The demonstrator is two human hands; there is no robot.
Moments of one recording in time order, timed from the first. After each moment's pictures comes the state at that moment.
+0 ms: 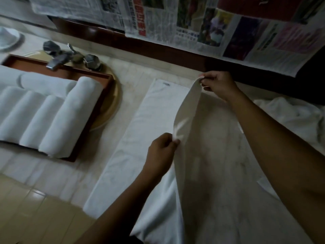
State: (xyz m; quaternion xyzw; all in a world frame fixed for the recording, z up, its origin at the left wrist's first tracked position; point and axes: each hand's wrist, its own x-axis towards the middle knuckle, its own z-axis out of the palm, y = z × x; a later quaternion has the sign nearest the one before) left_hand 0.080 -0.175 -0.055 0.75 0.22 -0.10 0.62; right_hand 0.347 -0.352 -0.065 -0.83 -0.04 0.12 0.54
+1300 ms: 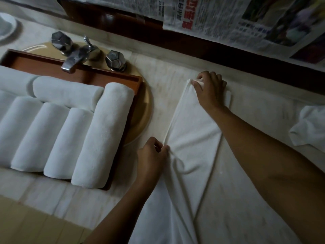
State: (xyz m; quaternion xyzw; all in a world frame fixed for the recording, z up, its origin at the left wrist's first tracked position) left_hand 0.111 -0.004 -0.118 0.81 0.33 -0.09 0.48; right_hand 0.361 -0.170 -0.167 -0.97 -0.09 -0.12 0.19
